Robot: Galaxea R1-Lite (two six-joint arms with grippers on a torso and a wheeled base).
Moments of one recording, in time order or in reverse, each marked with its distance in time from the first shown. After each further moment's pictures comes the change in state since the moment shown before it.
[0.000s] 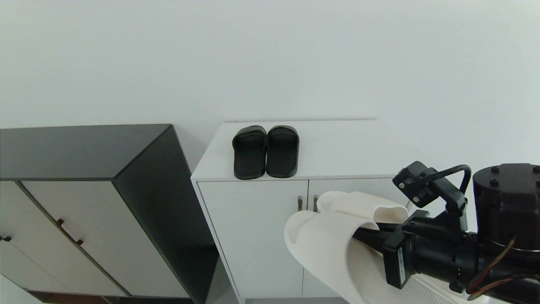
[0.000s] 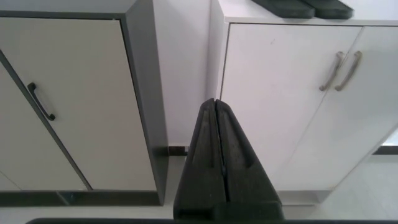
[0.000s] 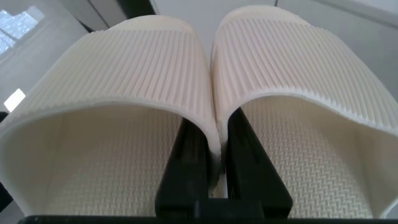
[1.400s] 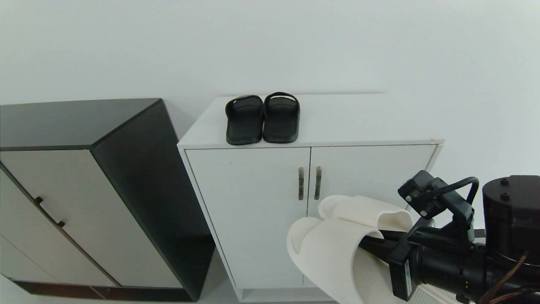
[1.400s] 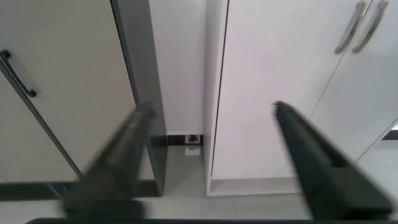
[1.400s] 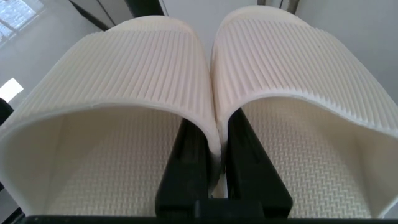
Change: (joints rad) left arm 0.000 0.000 0.000 0.000 -0.018 0.016; right arm 0.009 -0.022 0.066 -0.052 0.002 -0.029
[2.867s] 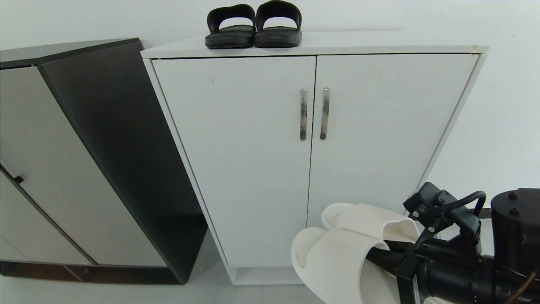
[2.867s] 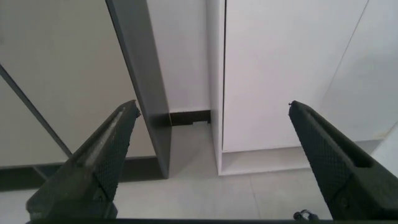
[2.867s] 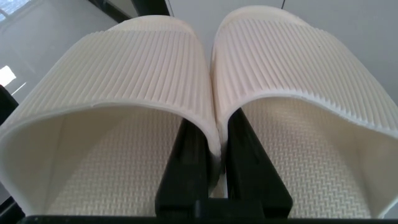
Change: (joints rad) left arm -0.002 0.016 -0.018 -0.003 -0.017 0.055; right arm 0.006 -0.019 0.061 -0.027 0.007 -0.021
